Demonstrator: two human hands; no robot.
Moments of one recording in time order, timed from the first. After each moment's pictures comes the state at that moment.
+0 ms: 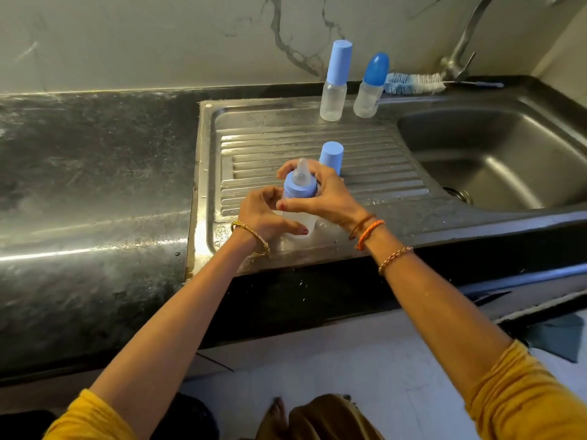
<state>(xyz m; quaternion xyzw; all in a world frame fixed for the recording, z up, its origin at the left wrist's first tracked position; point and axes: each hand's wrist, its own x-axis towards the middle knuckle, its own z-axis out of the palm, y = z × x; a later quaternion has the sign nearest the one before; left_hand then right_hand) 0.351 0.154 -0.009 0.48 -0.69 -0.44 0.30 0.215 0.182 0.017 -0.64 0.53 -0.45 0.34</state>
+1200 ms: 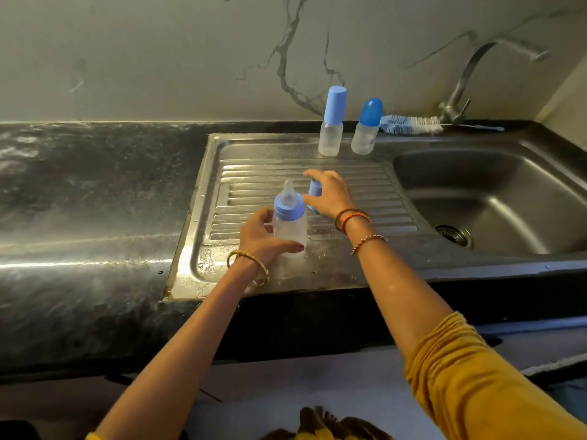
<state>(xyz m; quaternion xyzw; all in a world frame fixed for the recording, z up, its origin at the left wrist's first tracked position) 0.316 0.166 -0.009 0.54 -0.61 -0.44 0.37 0.152 0.117 0.008 -0.65 0.69 -0.28 0.16</state>
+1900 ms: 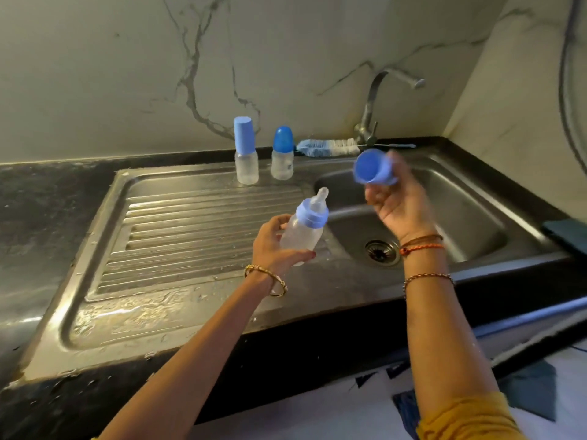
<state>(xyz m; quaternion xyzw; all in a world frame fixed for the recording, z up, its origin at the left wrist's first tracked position) 0.141 0.177 0.006 0.47 -0.64 -0.47 0.38 -0.059 0.218 0.066 -0.39 0.65 -0.61 0.24</state>
